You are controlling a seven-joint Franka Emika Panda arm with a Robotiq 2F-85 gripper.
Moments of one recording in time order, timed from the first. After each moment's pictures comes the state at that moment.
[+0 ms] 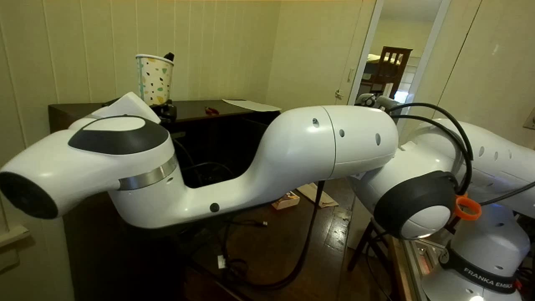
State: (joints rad) arm 0.62 1.36 -0.21 -0.41 -1.56 1.44 1.79
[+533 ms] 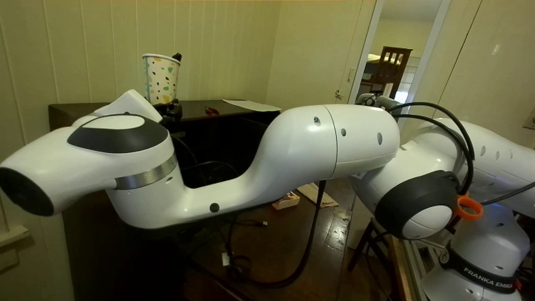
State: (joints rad) arm 0.63 1.36 -0.21 -0.42 -1.55 1.39 1.76
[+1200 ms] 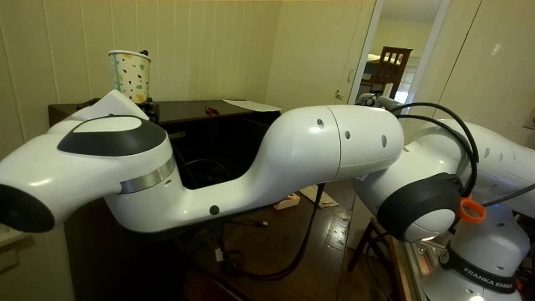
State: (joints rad) arm 0.64 1.36 -0.24 -0.41 -1.56 1.58 1.77
